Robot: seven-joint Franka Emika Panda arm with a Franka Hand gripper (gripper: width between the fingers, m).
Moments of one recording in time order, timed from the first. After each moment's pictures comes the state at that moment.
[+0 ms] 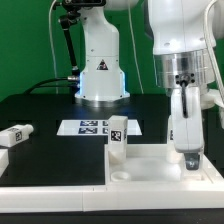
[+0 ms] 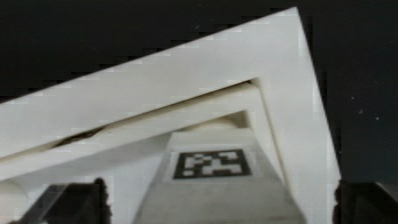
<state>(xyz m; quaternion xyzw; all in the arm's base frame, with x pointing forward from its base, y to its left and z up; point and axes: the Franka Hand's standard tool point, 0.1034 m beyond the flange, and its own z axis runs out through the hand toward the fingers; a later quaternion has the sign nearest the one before) 0.629 0.112 0.065 -0.61 0.79 0.03 0.08</state>
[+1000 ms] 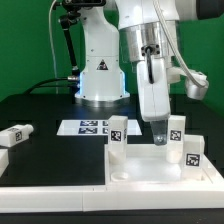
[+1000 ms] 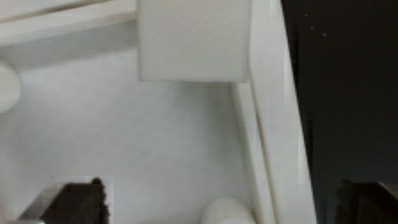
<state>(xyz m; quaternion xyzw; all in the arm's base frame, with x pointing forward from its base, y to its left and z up) 0.618 0.061 0.093 -0.64 0.76 0.00 0.10</state>
